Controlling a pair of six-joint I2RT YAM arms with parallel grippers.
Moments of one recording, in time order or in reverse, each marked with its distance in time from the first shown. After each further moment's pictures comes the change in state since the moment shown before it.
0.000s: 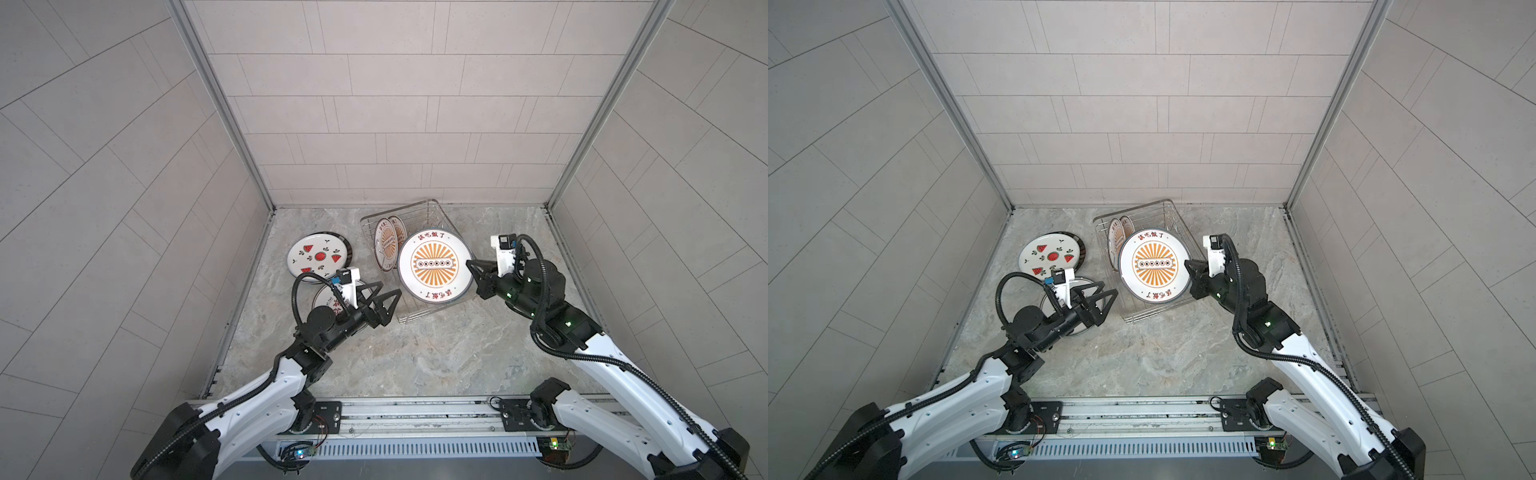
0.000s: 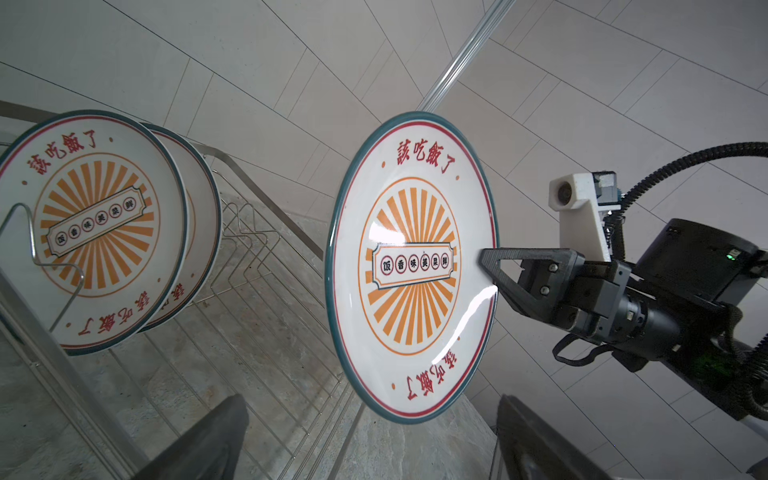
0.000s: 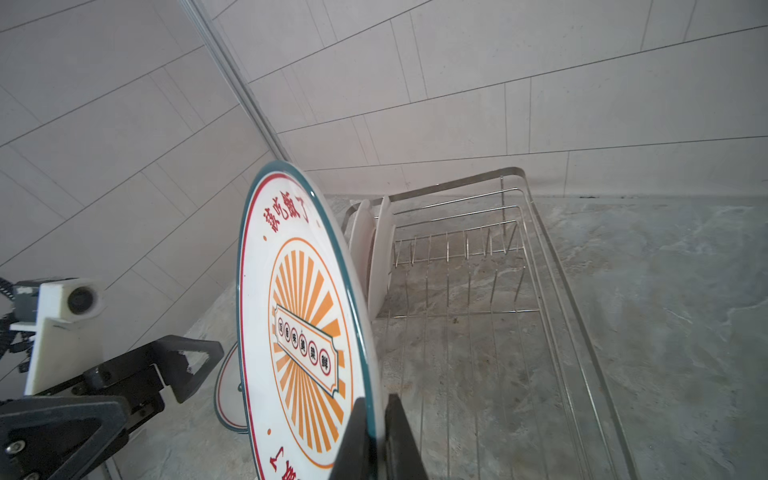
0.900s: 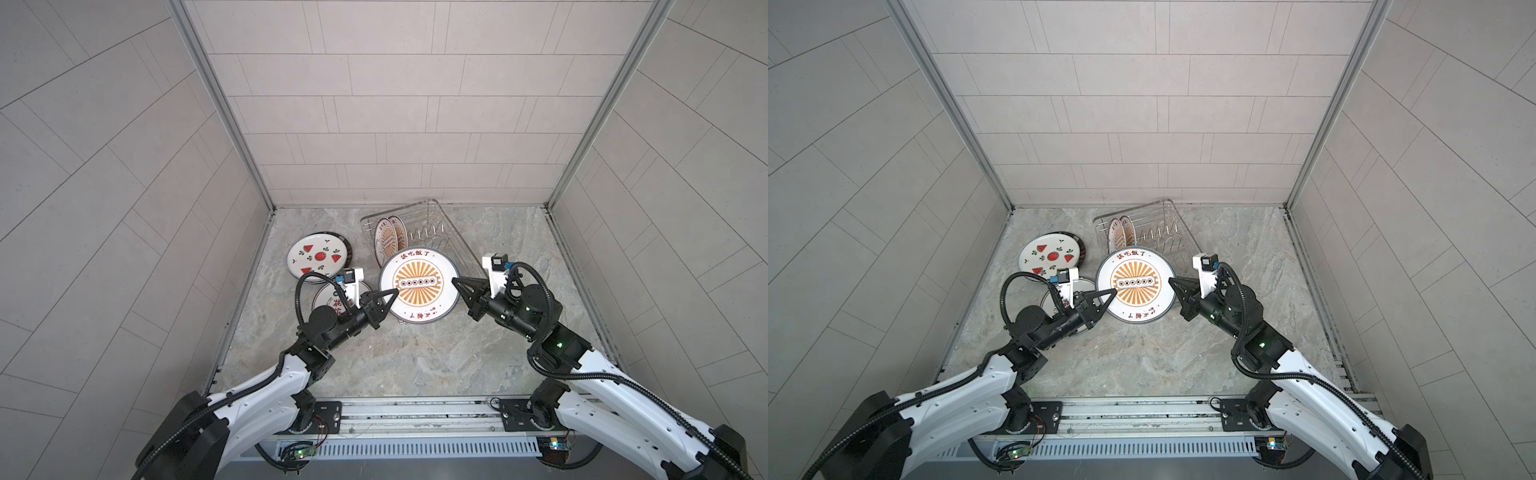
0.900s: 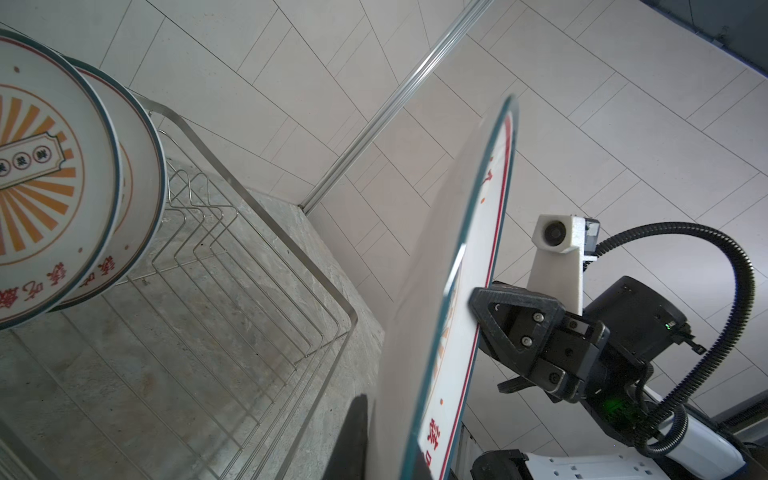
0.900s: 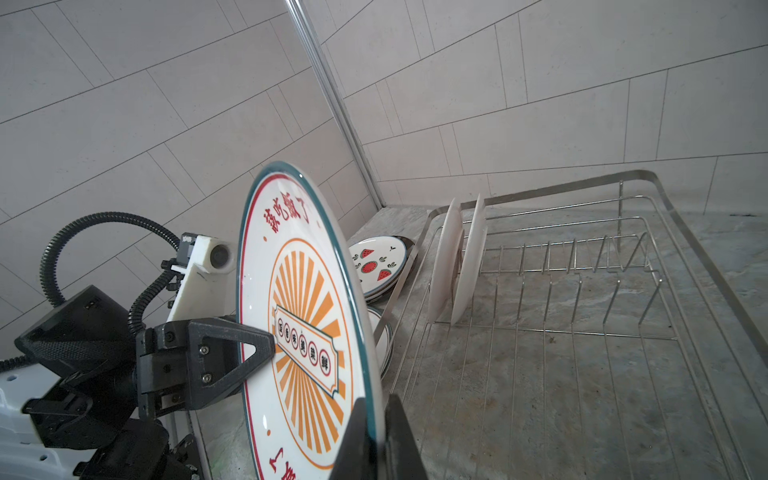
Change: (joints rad) left arm -0.004 0.060 -0.007 0.096 0.072 -0.116; right arm 0.160 -0.088 -0.200 0.259 -0.006 0.034
